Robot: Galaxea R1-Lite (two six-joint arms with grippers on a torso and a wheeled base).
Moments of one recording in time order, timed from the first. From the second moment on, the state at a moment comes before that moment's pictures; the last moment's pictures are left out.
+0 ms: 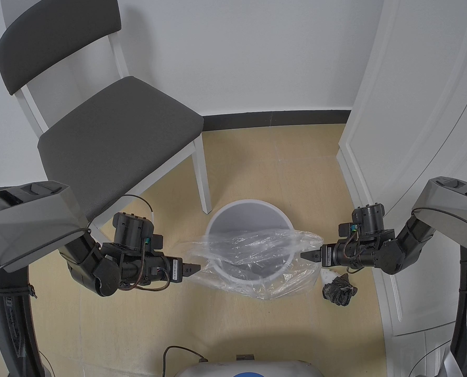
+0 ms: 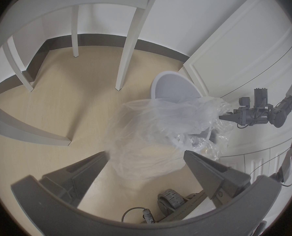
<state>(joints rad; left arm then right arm) -0.34 2.24 -0.80 -0.73 -0.23 -0.19 0.24 2.31 -0.93 -0.71 0.24 0.17</state>
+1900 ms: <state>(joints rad) -0.52 2.26 -1.12 -0.54 -0.08 0.38 0.26 2.18 -0.81 -0.71 0.32 0.10</state>
